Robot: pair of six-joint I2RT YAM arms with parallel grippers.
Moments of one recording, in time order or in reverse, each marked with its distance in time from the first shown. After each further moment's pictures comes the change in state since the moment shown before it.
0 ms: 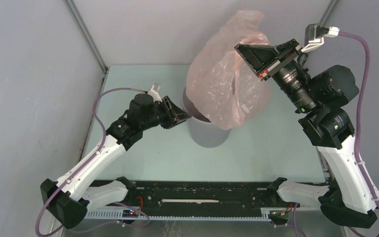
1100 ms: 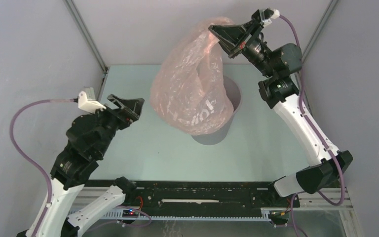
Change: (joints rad) left arm 0.024 -0.406 0.167 -0.301 -0.590 0.263; right arm -0.213 0.362 -0.052 0.681 -0.439 0.677
